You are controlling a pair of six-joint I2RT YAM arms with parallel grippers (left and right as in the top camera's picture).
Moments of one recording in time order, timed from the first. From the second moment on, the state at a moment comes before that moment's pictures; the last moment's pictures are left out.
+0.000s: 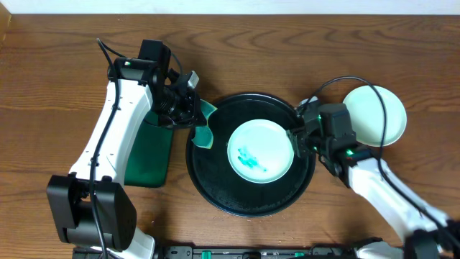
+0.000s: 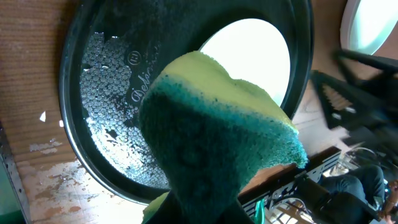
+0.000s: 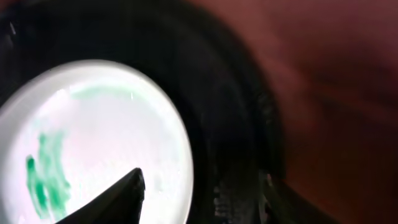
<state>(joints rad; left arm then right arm) -0.13 1.72 1.48 -1.26 0.55 -0.15 0.31 1.43 0.67 -0.15 -0.18 0.01</state>
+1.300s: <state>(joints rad) -0.13 1.72 1.48 -1.28 0.55 -0.15 0.30 1.68 0.75 -0.18 -0.29 0.25</state>
